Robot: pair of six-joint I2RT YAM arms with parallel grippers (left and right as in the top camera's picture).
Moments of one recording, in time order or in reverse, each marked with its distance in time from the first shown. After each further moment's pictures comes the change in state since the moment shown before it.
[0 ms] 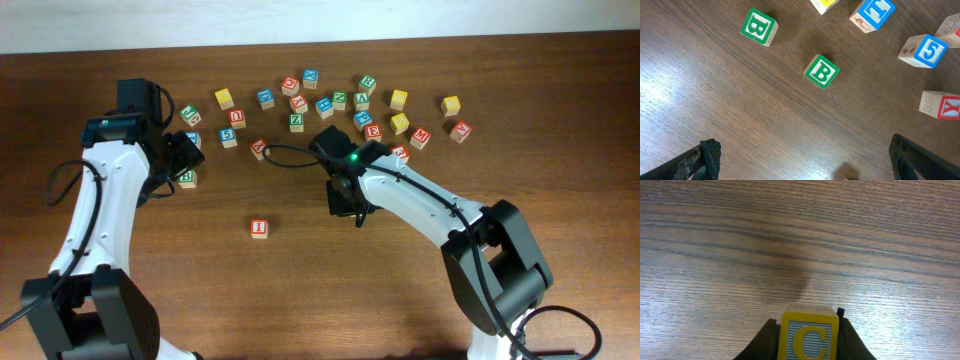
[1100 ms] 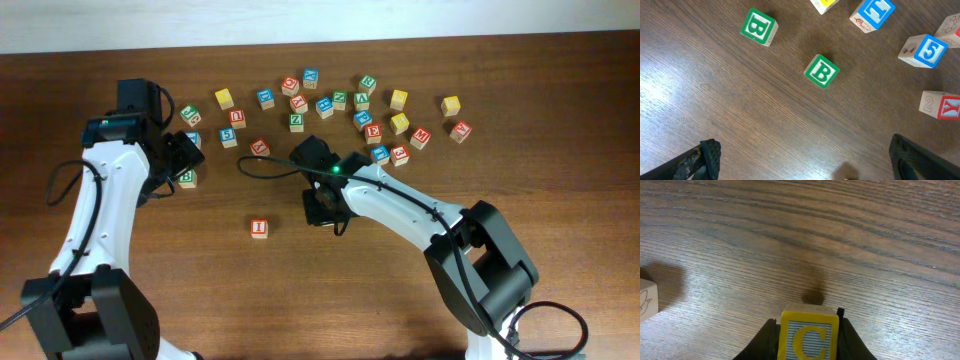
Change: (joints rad) left arm 0.000 0.000 0.000 0.000 0.000 0.000; right arm 0.079 0.035 -0.001 0.109 -0.146 -0.002
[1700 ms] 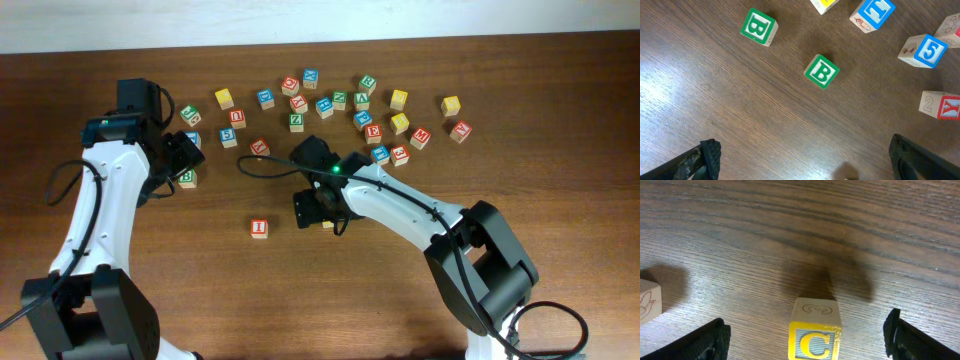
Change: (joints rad) left arm 0.000 0.000 0.000 0.000 0.000 0.000; right arm 0.000 0.000 0.000 0.008 -0.005 0.002
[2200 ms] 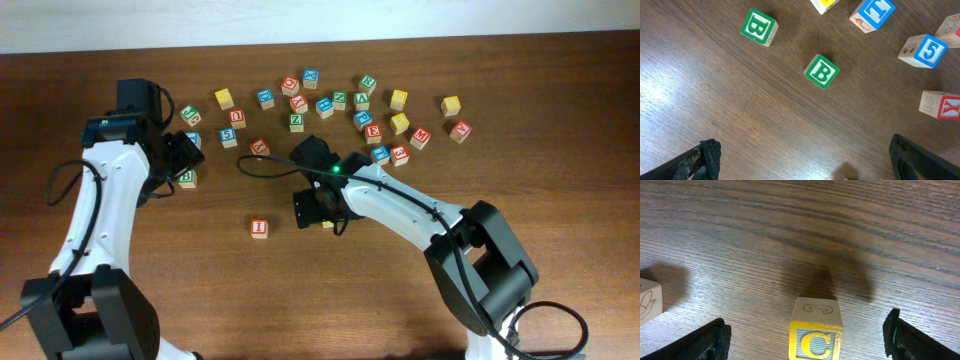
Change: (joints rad) left arm 0.000 0.000 0.000 0.000 0.000 0.000; right arm 0.000 0.000 0.000 -0.001 -0.003 -0.001
